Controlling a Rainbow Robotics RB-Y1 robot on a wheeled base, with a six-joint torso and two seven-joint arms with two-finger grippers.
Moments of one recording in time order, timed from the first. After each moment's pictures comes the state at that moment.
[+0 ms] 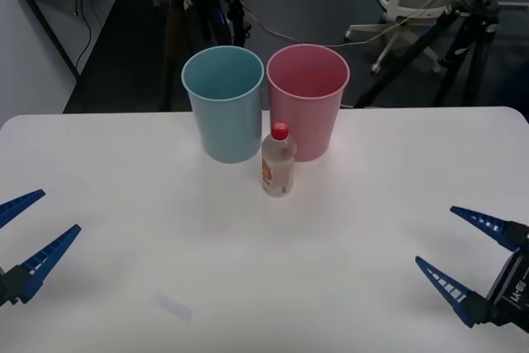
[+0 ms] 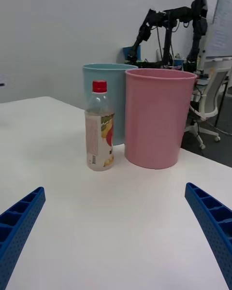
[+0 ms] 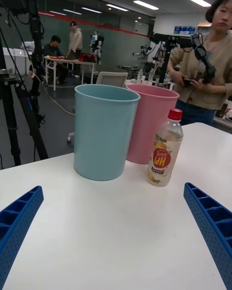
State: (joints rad) right arm 0.39 -0.69 -0.05 -1.57 0.58 -1.03 0.59; left arm 0.35 0.40 0.52 -1.66 -0.96 -1.22 0.00
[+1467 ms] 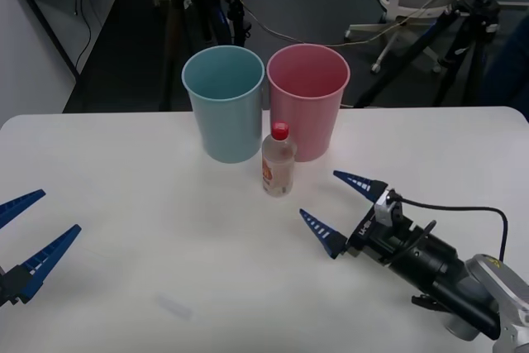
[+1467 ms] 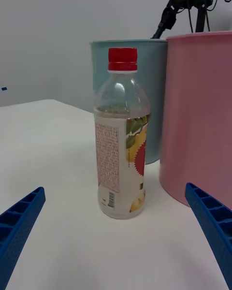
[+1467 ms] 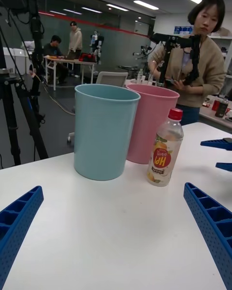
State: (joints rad) right arm -0.10 -0.38 0.22 -1.19 0.74 -0.86 0.66; left arm 0.35 0.40 0.52 -1.66 -0.96 -1.22 0.00
